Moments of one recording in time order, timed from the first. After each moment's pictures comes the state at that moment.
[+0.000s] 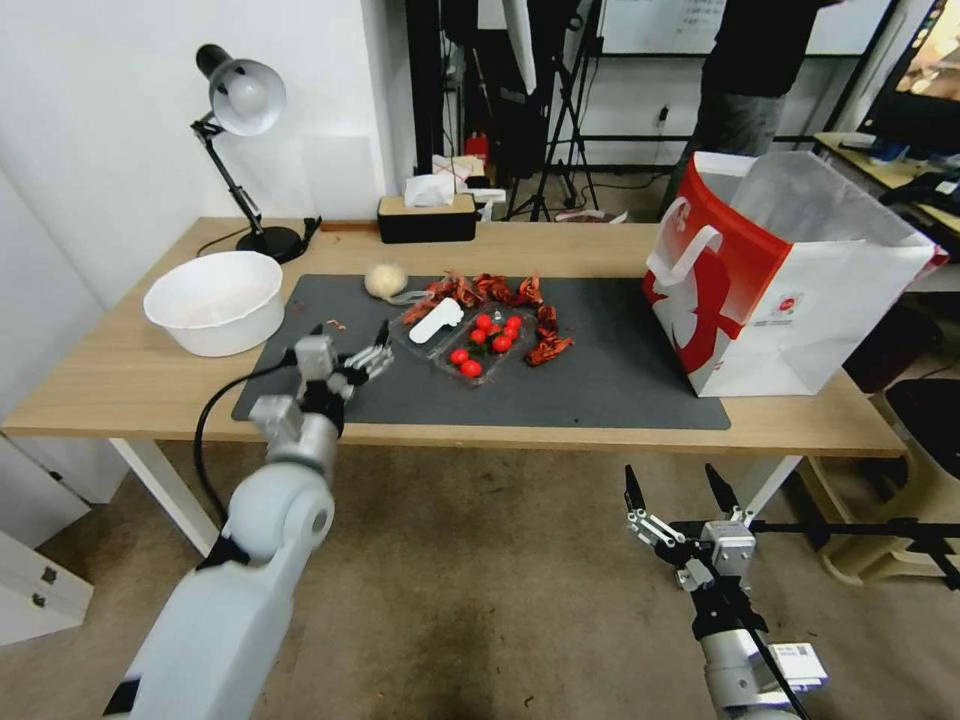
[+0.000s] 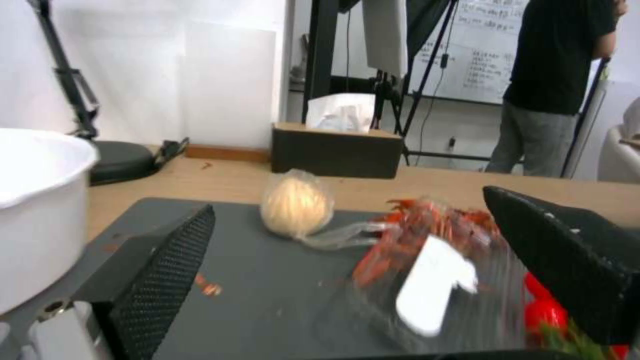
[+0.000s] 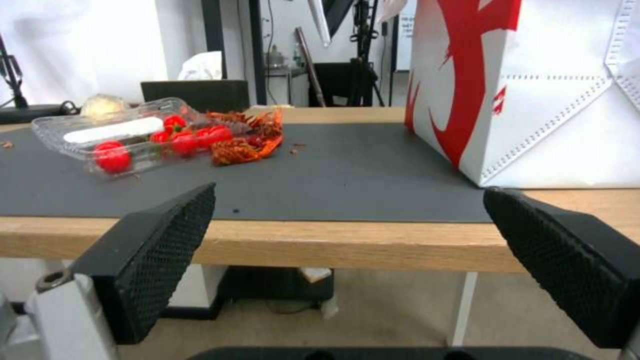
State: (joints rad) left arm 1.31 -1.24 -0.41 -2.06 -0.38 0.11 -0.22; right arm -1.80 1.30 0.49 2.13 0.19 0.29 0.11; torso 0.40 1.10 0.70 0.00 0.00
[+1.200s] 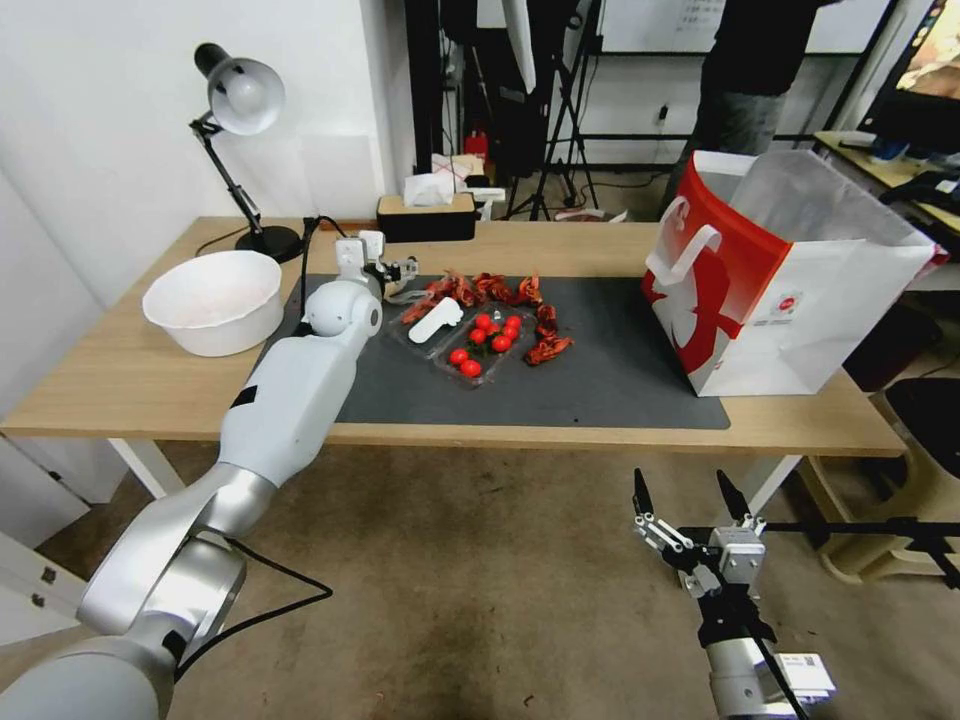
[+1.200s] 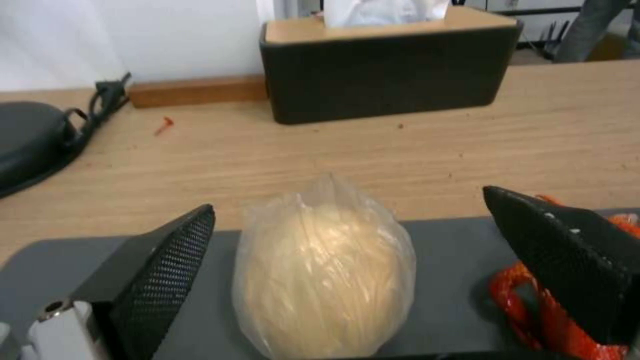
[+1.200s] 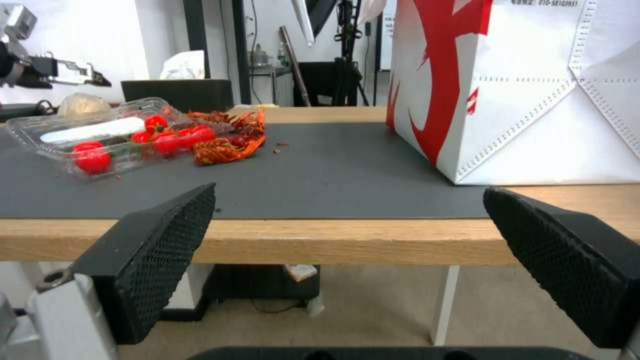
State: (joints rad) left arm 0.30 -1.30 -0.05 -1.08 -0.60 0.41 -0.24; right arm -1.84 1.35 0.51 2.15 0.15 0.28 0.12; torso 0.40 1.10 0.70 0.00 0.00
